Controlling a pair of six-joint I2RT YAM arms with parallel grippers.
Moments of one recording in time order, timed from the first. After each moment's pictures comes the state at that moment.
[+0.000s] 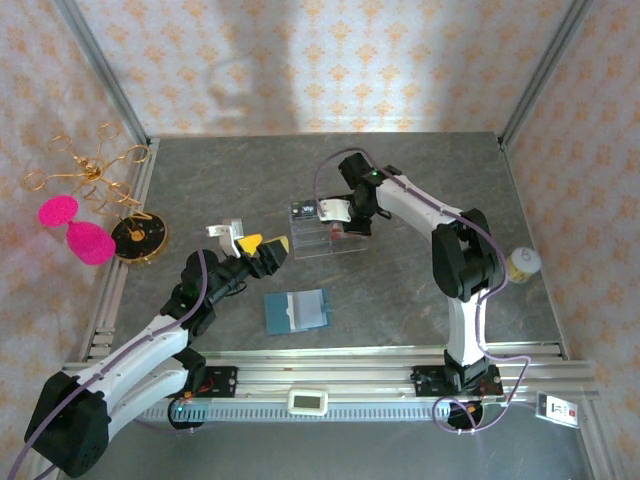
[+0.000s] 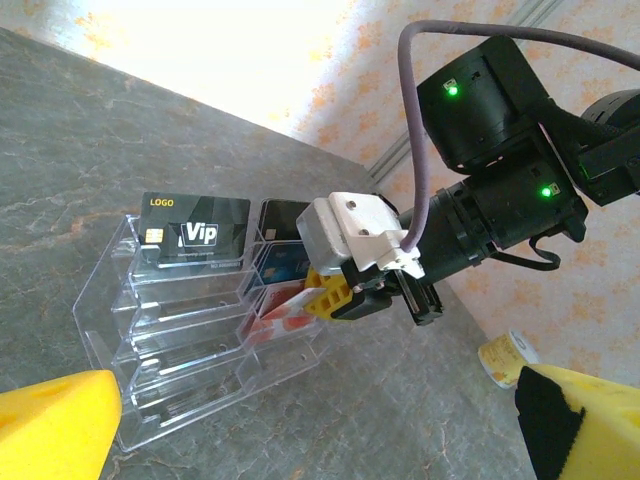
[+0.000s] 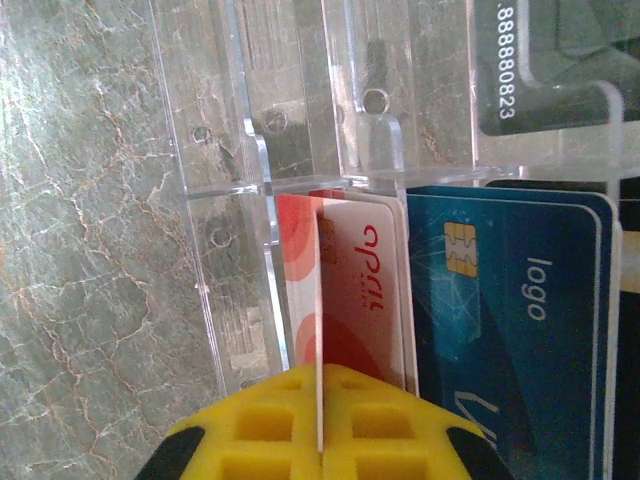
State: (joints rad) left arm -0.42 0.84 0.30 0.41 0.19 -0.65; right arm 0.52 2.00 1.64 -0.91 -0.15 -1.09
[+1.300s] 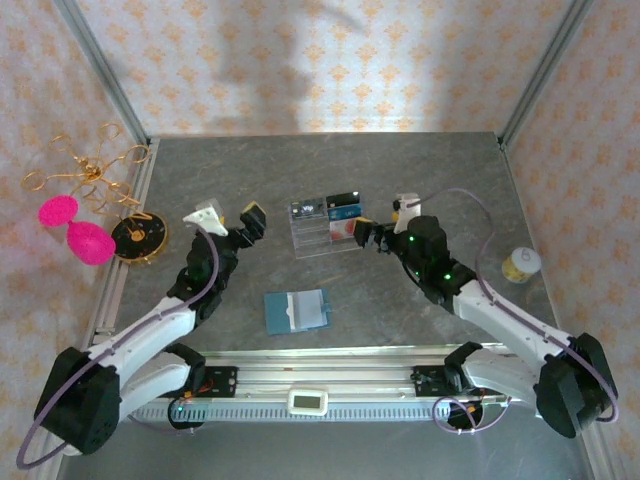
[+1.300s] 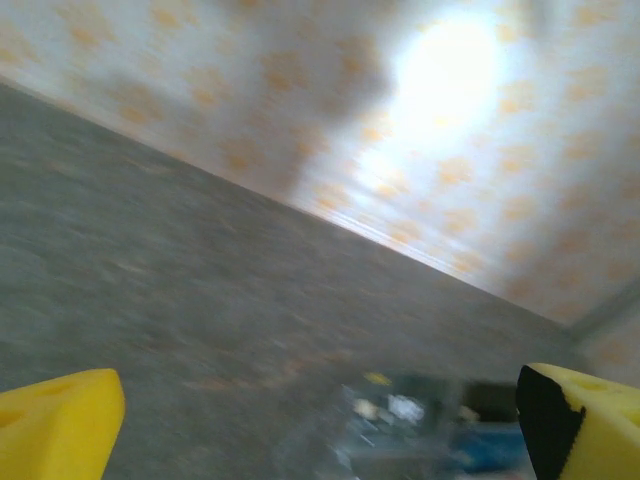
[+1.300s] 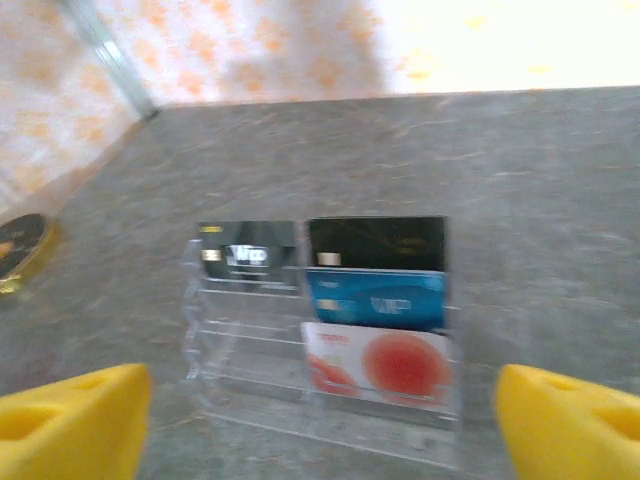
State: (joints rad) left arm -0.36 1.02 0.43 0.44 -0.39 -0.53; right arm 0.55 1.03 0.60 0.11 0.09 0.40
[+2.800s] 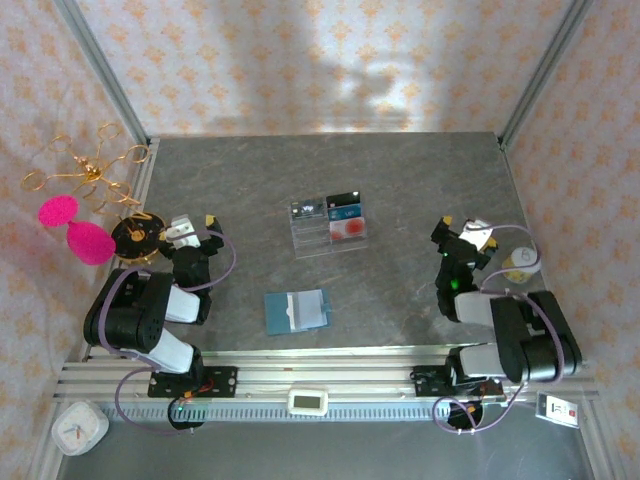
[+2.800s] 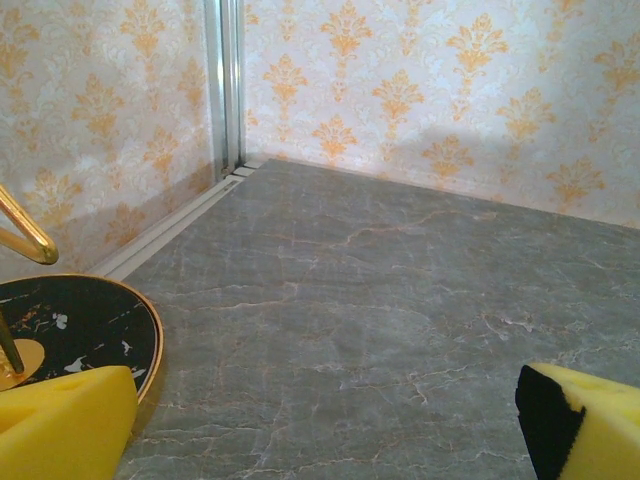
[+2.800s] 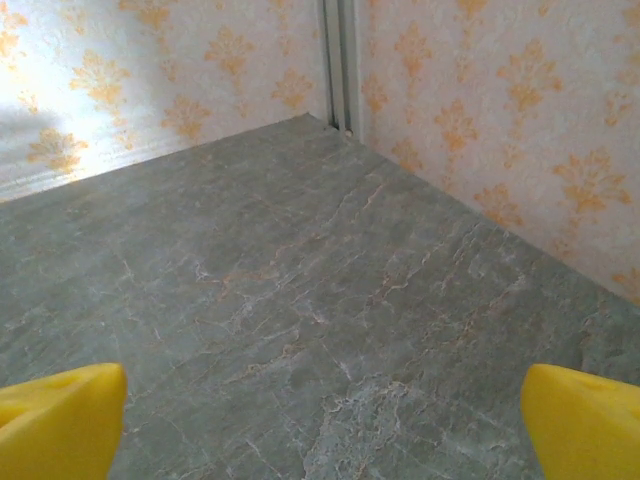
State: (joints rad) left arm -0.01 1.53 0.18 1.25 -0.41 -0.13; right arm 0.12 1.39 0.22 0.94 0.57 0.23
